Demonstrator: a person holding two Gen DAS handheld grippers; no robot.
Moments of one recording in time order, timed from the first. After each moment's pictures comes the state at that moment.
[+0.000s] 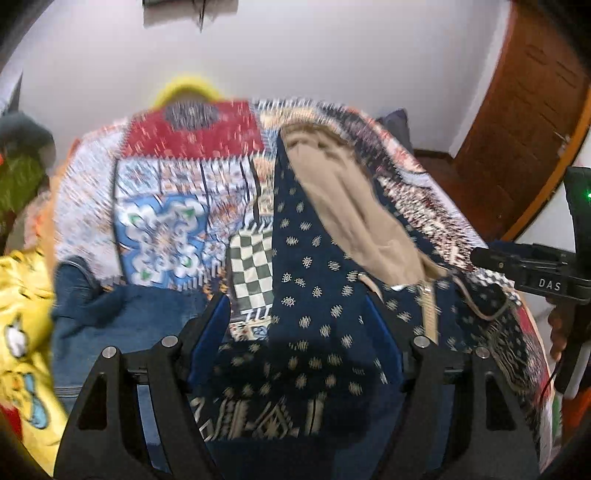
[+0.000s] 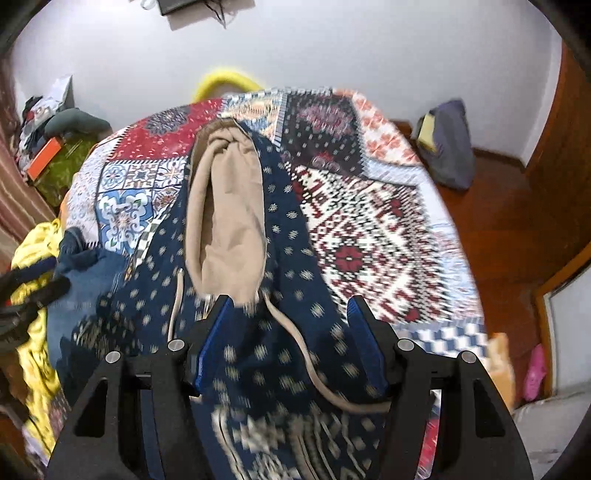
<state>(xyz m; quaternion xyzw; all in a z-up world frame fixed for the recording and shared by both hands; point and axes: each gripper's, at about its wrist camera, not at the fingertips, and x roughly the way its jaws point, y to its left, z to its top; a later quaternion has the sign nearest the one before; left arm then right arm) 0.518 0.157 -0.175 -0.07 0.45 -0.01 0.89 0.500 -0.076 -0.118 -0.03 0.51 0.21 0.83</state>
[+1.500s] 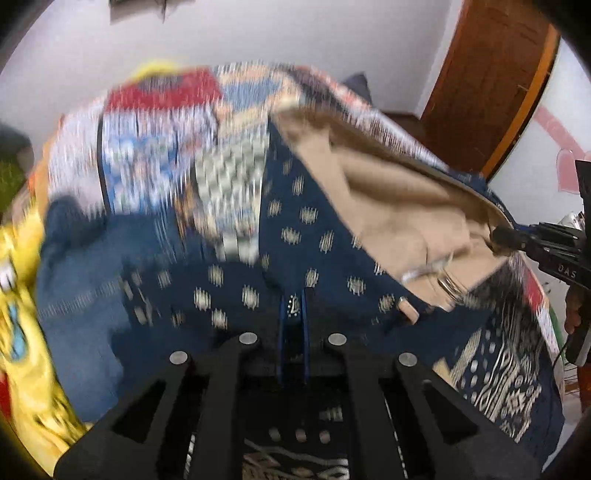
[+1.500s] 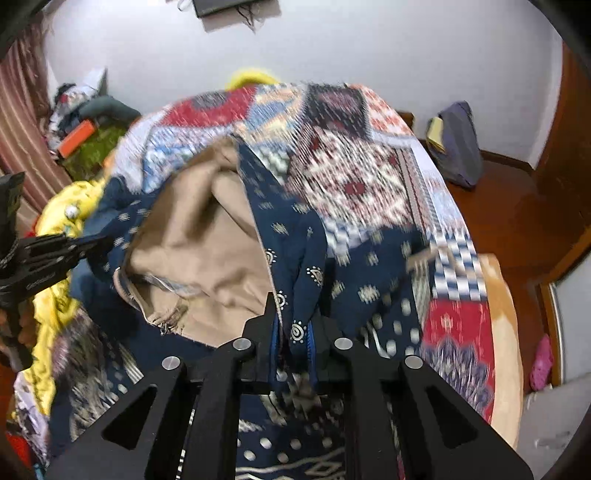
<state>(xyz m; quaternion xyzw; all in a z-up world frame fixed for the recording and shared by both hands) 0.398 0.120 -0.201 -0.04 0.49 -0.07 0.87 0.347 -0.141 -0.113 -0.06 0.49 0.22 0.84</state>
